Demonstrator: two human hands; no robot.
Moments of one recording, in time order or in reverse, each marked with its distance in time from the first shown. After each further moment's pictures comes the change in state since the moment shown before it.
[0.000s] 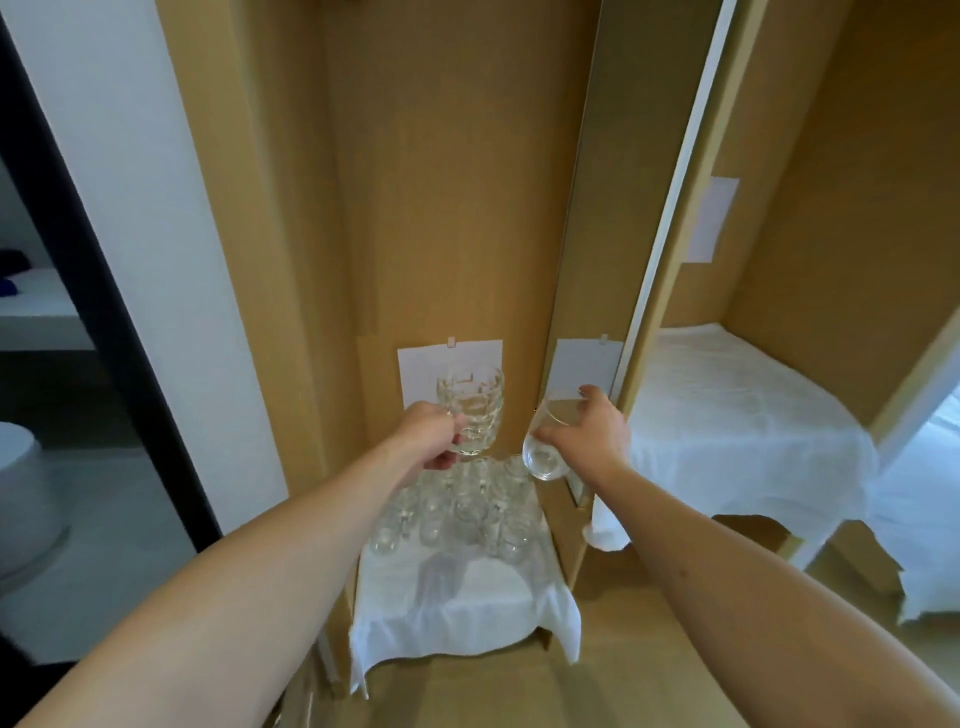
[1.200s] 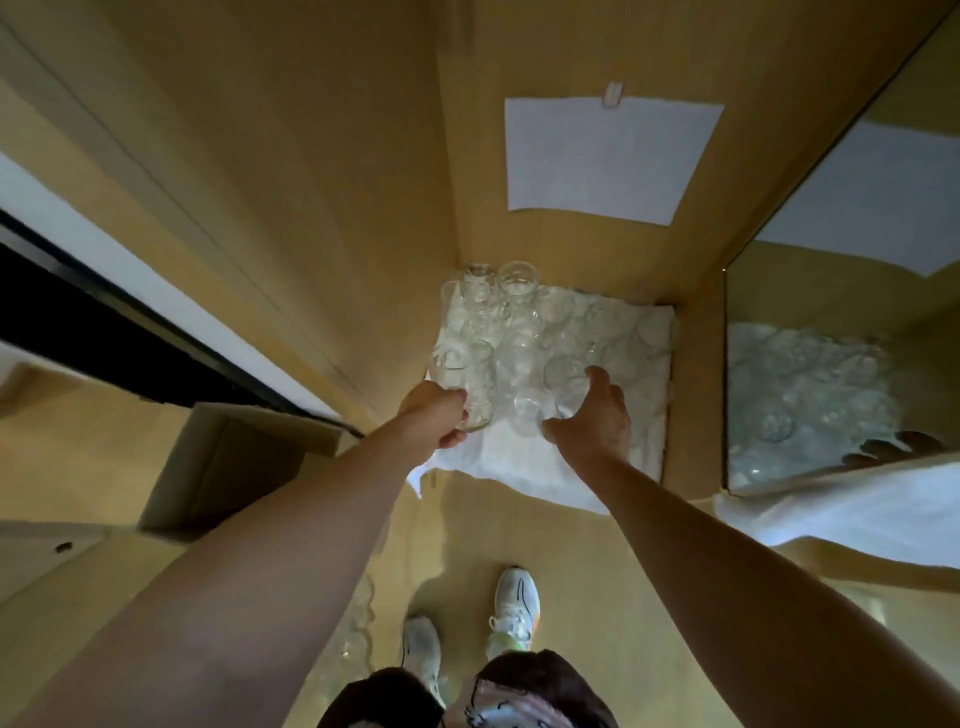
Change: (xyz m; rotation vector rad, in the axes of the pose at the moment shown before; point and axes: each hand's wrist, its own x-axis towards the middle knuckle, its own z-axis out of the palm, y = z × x) left_hand 0.201 -0.216 0.022 -0.009 0.332 -0.746; right_hand 0.115 0.143 0.294 -0.137 -0.582 0.103
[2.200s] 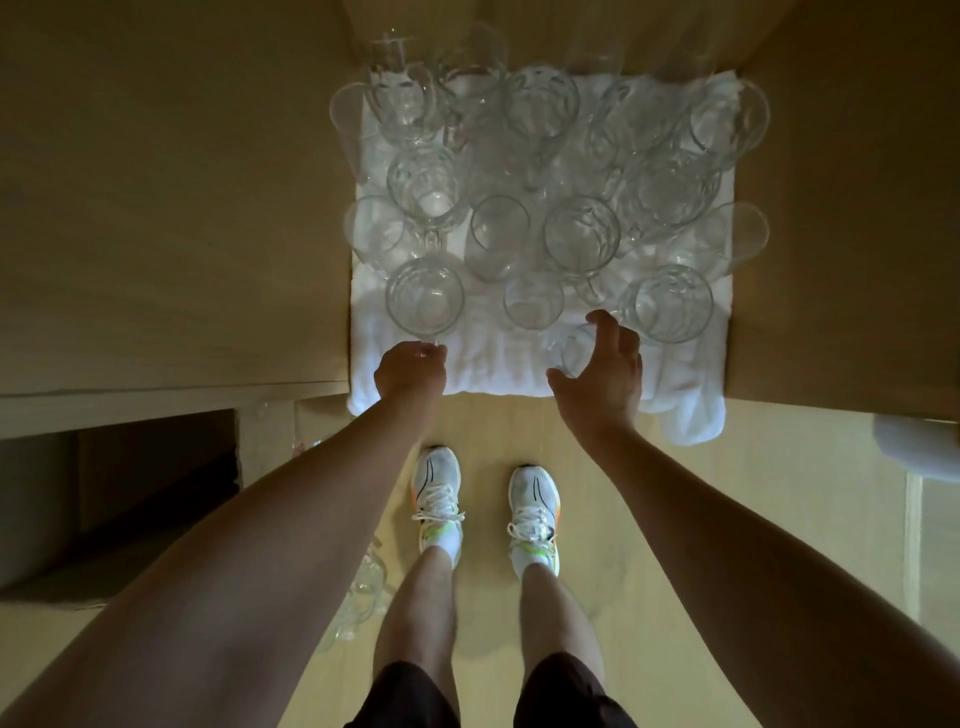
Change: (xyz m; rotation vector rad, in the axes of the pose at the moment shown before) left_hand 0.225 -0.128 0.102 0.388 0.084 0.013; right_hand 0.069 0.134 0.168 -0.017 0.076 0.176
